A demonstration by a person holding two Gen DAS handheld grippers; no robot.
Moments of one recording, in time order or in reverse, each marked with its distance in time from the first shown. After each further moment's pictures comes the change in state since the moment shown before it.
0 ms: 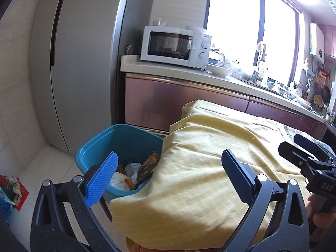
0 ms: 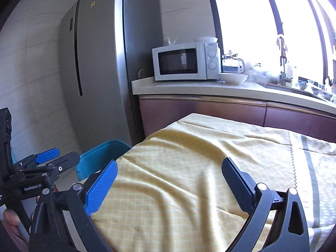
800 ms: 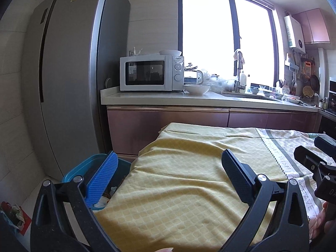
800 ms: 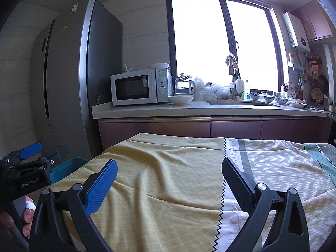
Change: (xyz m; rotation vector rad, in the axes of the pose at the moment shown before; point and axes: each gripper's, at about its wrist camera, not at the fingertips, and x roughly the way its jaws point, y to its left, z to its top) left arm -0.033 -0.093 0.003 0.138 -0.175 -0.037; right arm -0.091 -0.056 -0.026 0.059 -0.170 -0.267
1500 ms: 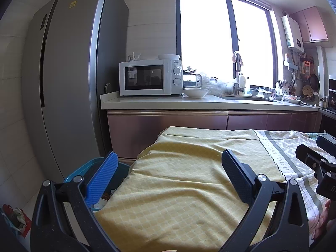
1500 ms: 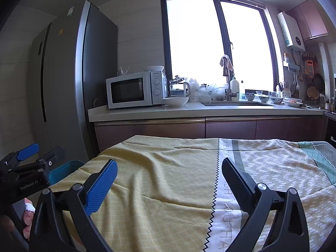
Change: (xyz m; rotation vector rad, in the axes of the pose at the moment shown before) left arm -0.005 -0.007 0.000 0.017 -0.025 0.004; right arm -0.006 -0.013 0.001 0.017 -0.010 -0.016
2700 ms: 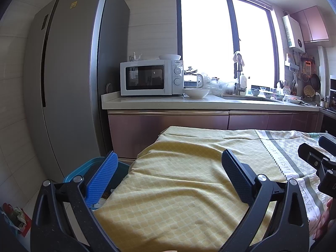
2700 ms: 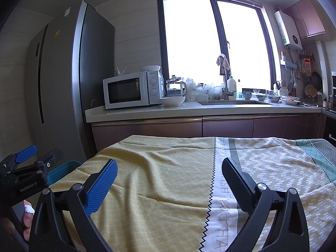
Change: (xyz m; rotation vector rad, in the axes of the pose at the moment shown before) left arm -0.001 -0.003 -0.002 0.000 -0.003 0.008; right arm 0.001 -0.007 0.000 0.013 0.002 -0.013
